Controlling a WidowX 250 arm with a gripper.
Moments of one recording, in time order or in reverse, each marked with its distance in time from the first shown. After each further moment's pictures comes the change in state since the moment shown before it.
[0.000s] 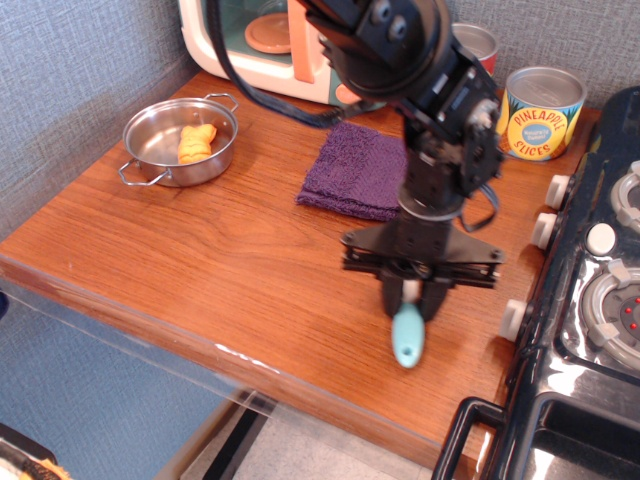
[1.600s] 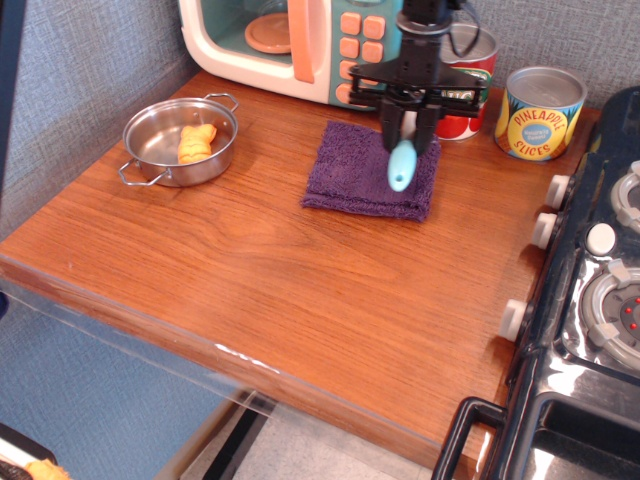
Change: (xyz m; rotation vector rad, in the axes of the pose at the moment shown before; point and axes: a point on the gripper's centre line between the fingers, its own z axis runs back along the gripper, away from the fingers) arm 0.138 0.022 0.024 0.014 0.004 -0.013
